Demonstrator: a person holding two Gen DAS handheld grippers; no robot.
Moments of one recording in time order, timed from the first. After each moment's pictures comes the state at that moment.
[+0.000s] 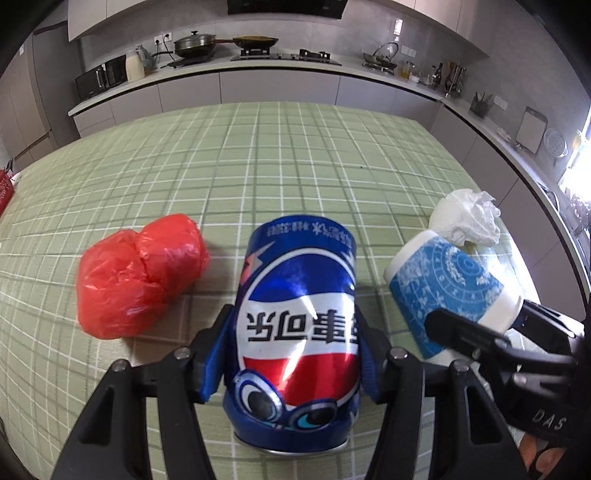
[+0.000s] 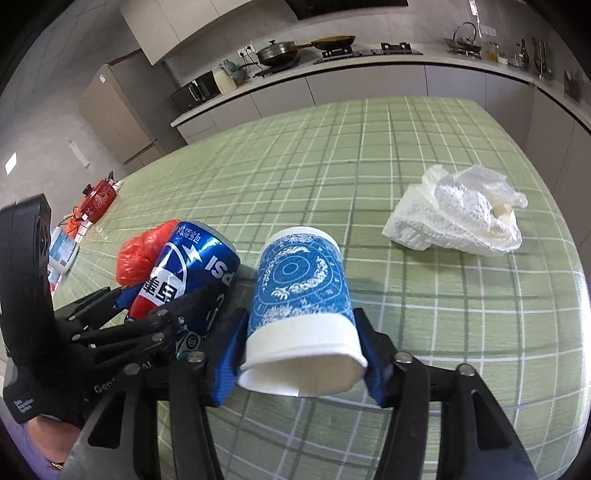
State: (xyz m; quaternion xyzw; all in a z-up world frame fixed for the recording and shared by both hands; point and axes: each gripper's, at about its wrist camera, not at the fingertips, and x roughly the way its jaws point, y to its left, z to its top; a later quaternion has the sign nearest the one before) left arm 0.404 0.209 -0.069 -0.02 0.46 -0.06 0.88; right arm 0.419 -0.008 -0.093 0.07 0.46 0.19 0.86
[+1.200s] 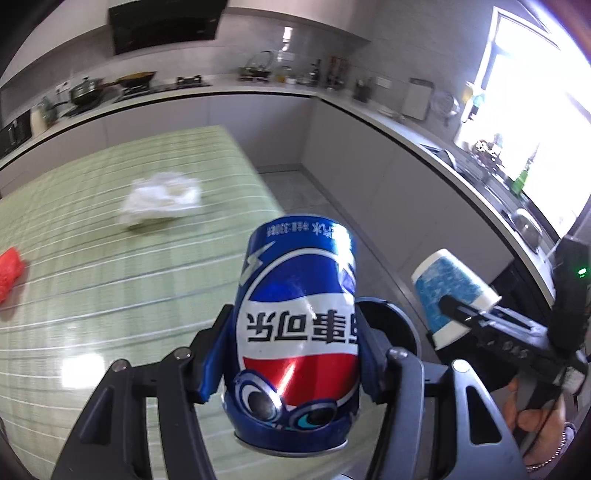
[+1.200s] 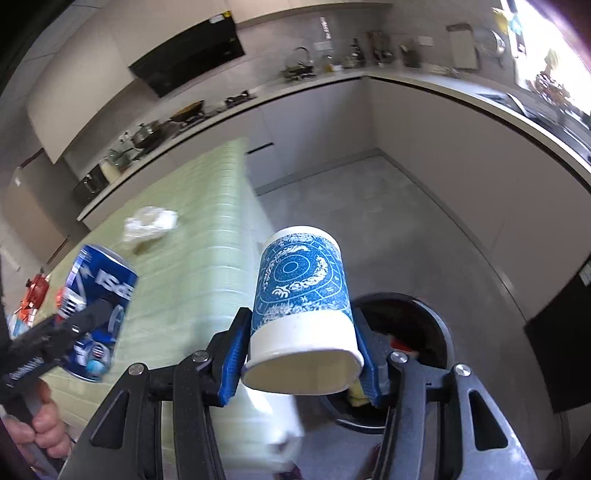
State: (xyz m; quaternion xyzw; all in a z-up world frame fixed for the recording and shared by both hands) left arm 0.268 -0.049 -0.017 0.01 0.42 -0.23 0.88; right arm 0.214 -0.351 -0.064 0.16 0.41 -0.05 0.90
